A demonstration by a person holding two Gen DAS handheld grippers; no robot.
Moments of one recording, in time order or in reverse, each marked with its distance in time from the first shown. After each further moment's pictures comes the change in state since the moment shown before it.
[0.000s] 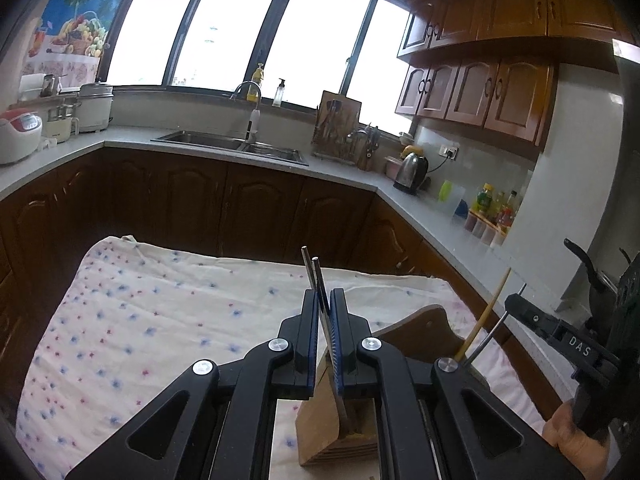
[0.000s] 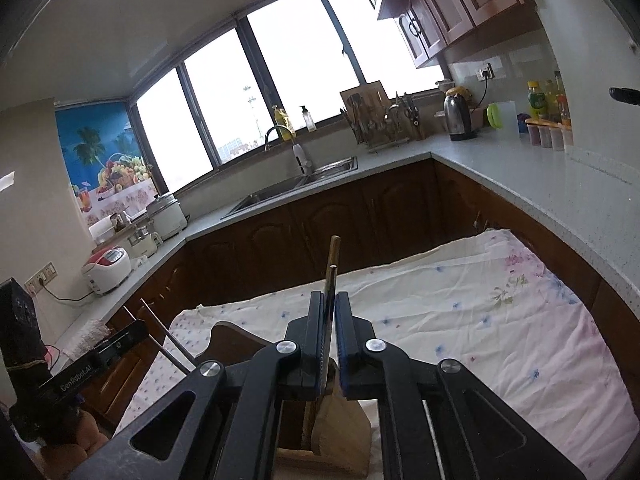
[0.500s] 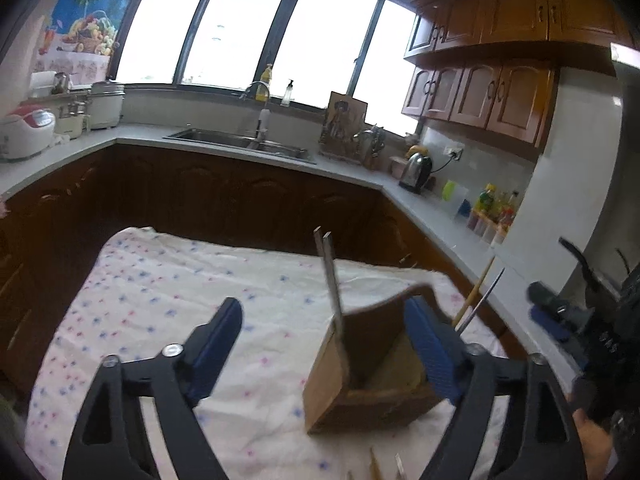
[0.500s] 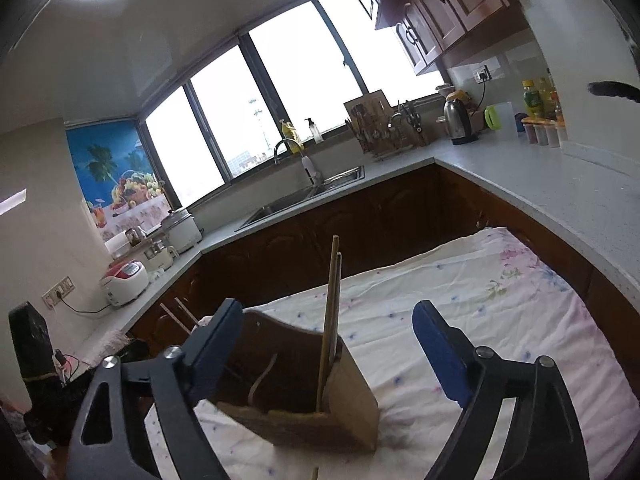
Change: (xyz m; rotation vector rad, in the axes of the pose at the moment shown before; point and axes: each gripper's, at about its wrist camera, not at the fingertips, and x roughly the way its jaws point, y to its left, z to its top) left arm -0.066 0.013 -0.020 -0.013 -0.004 0.041; right arm -0.051 -0.009 -0.012 0.039 -0.047 0.049
